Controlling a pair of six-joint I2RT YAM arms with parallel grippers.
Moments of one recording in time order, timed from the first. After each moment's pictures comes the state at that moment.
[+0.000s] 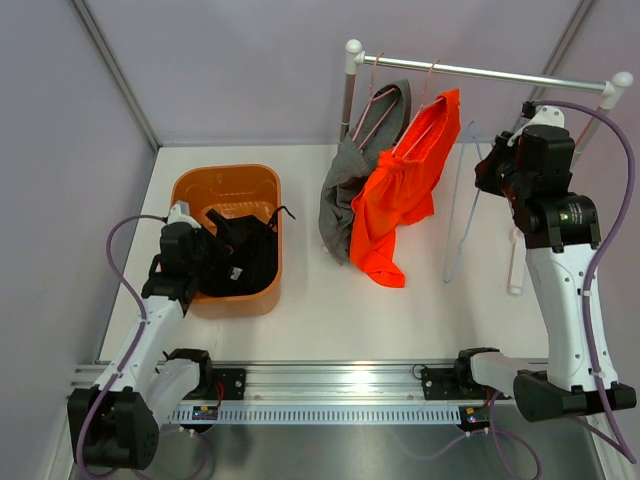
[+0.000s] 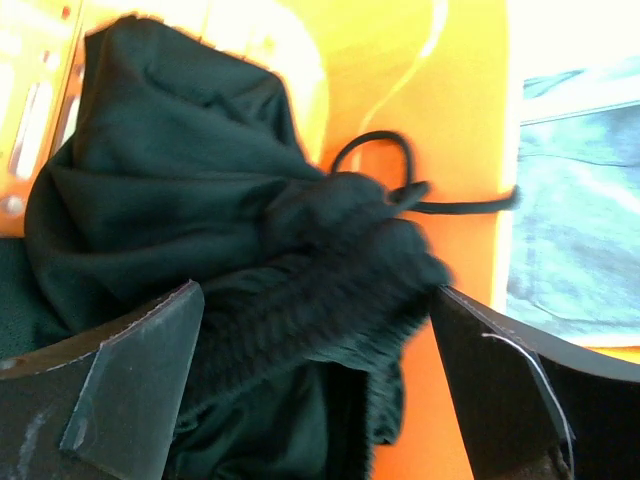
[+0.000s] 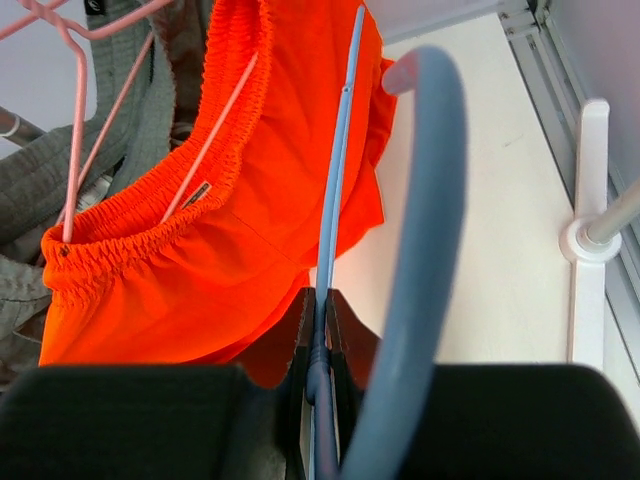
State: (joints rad) left arm -0.06 0.92 0.56 -0.14 0.17 -0.79; right arm 0.10 1.18 1.65 -0.88 0.13 0.32
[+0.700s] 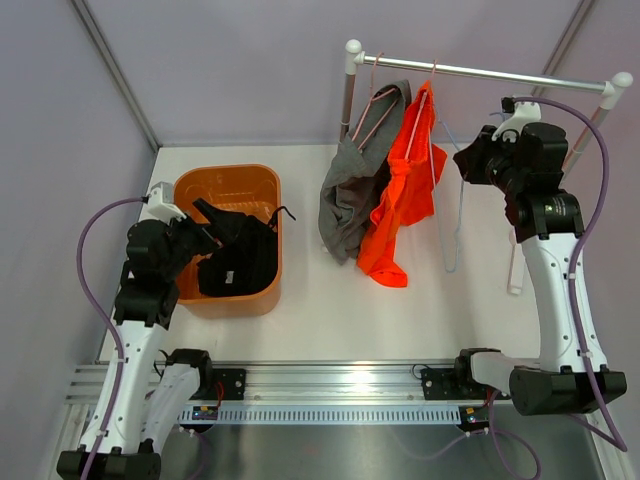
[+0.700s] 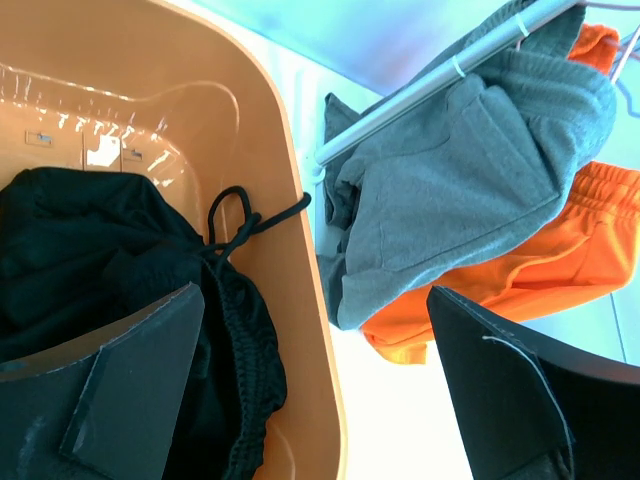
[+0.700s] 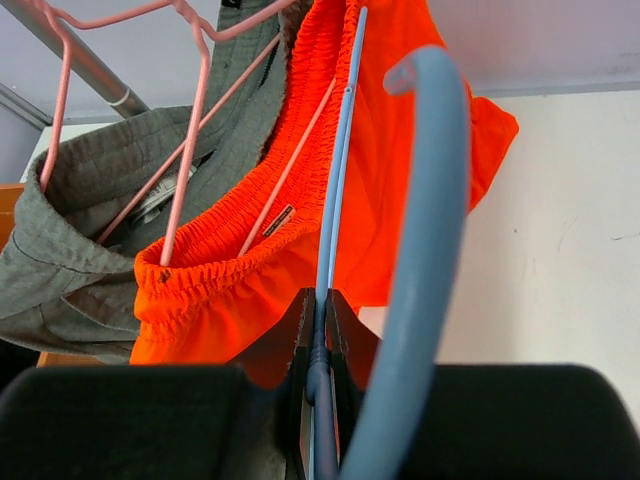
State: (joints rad) left arm -0.06 0.70 0.78 -0.30 0.29 -0.65; right arm 0.02 1.21 1.50 -0.59 -0.22 0.21
